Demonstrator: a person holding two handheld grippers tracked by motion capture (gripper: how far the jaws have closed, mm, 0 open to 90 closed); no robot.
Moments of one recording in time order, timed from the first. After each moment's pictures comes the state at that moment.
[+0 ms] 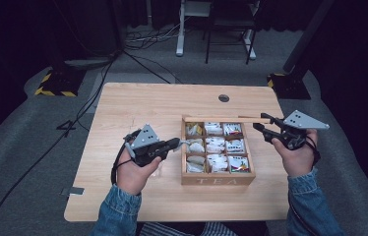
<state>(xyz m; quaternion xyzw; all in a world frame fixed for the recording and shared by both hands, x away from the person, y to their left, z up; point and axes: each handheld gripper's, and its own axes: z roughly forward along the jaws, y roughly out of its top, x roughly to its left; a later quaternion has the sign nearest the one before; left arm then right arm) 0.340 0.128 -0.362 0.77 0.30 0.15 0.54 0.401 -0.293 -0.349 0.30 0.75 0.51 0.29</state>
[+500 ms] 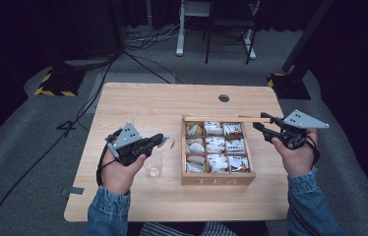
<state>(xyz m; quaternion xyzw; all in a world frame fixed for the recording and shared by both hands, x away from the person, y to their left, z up) 0.337 0.162 -0.360 0.75 0.34 0.18 0.53 0.402 -0.293 -0.349 0.30 0.75 0.51 0.29</state>
